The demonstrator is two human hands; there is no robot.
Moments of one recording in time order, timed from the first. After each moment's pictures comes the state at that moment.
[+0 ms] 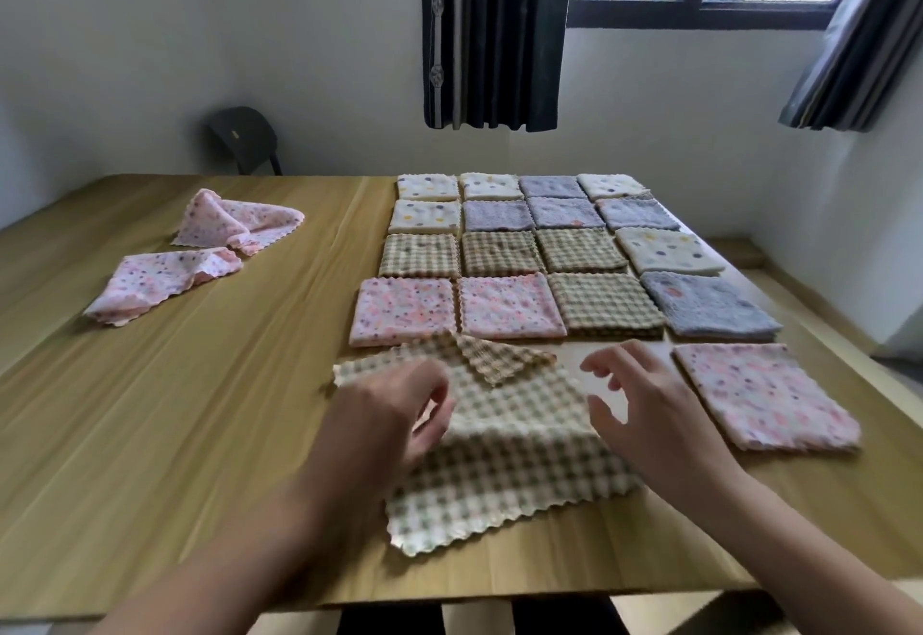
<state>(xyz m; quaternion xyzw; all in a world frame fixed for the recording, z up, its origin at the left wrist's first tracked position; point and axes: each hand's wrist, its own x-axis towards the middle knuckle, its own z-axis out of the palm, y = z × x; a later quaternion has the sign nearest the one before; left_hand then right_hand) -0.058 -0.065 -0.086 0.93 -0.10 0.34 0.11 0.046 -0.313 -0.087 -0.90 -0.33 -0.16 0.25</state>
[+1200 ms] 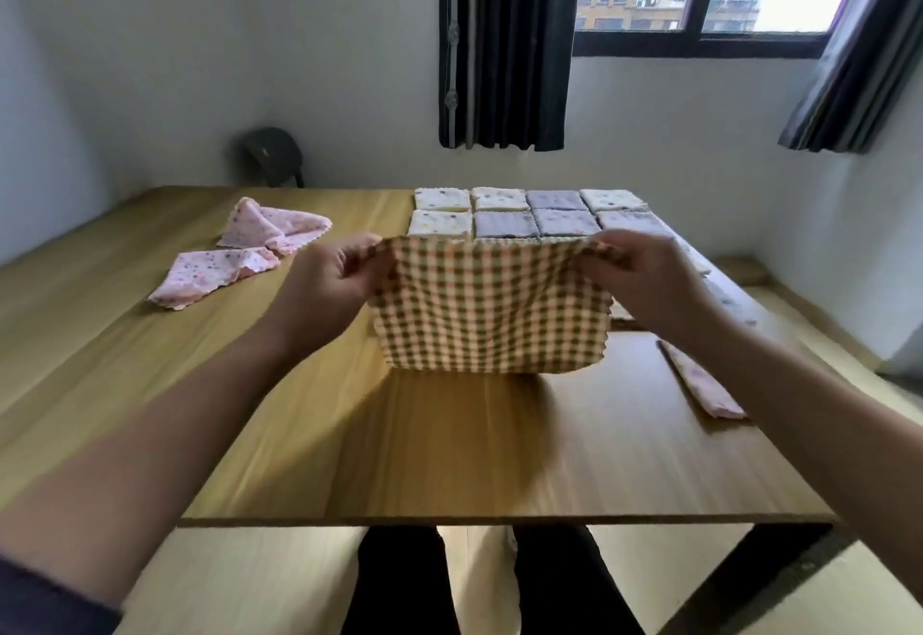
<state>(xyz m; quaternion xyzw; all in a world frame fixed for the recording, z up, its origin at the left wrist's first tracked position) -0.080 -0.019 -0.005 0.87 -0.05 0.31 0.39 0.054 -0.300 0.003 -0.80 -0.36 -0.10 0.47</state>
